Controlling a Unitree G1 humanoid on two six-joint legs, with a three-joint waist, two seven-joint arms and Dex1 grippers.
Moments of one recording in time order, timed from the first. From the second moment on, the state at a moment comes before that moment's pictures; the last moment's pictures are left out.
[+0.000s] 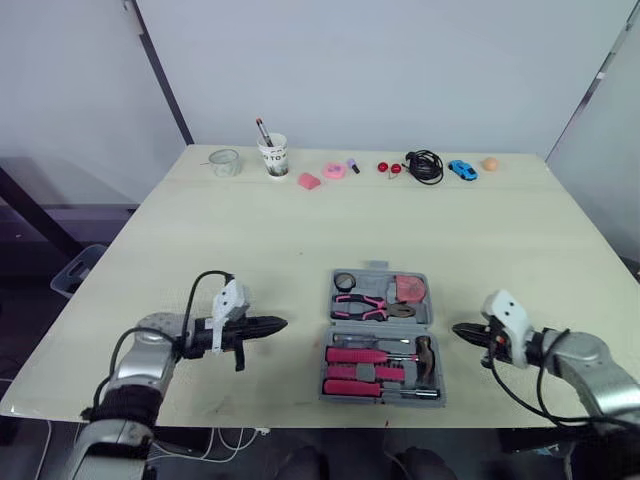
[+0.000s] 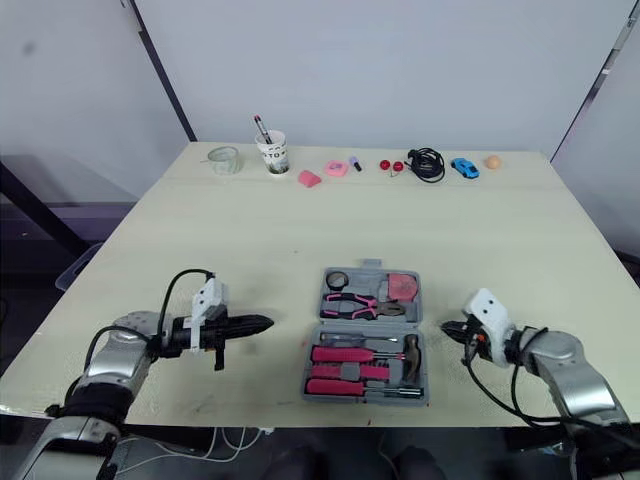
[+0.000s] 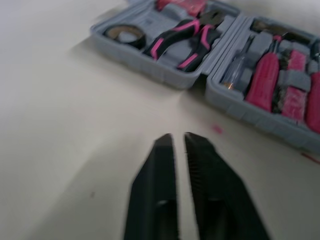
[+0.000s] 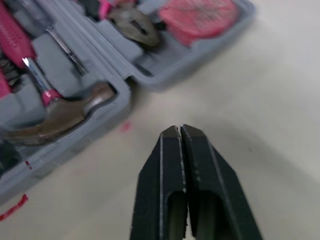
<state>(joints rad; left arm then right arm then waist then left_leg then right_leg) -0.39 0.65 -0.03 0.58 -0.24 -0.05 -1.34 -0.17 -0.66 0.09 0.06 0.21 0.32 0.90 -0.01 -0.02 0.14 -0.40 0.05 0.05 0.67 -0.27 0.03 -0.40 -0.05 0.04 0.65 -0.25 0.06</state>
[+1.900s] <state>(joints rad) -0.63 0.43 -0.17 0.91 0.00 -0.20 -1.43 -0.25 -0.59 0.21 0.13 0.08 0.31 0.99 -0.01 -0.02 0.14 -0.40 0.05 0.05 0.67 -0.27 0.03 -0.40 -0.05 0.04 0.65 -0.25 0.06</state>
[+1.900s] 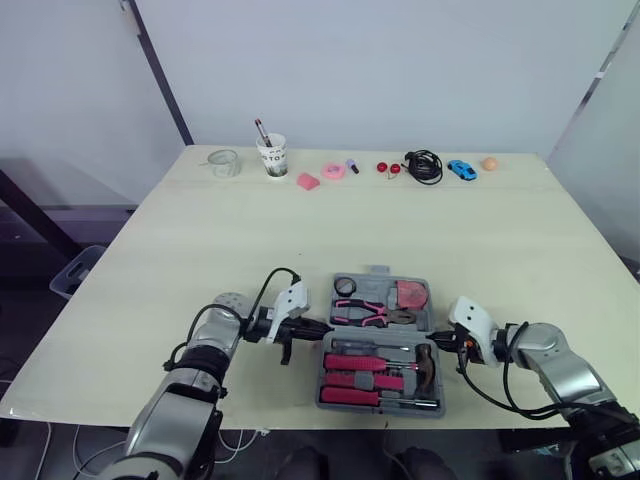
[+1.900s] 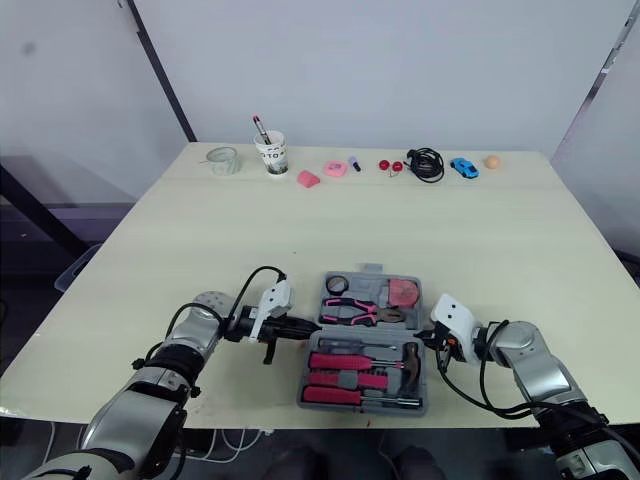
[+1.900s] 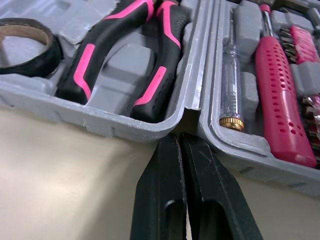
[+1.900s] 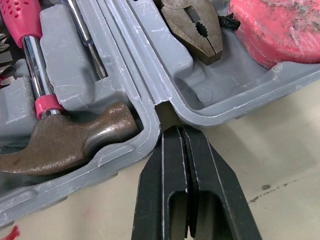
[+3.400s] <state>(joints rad) -0.40 0.52 -0.11 0.35 -0.21 -0.04 -1.44 -0.29 -0.61 0.03 0.19 0.26 0.50 0.99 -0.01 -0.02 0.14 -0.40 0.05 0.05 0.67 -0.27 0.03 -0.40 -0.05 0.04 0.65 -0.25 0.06</state>
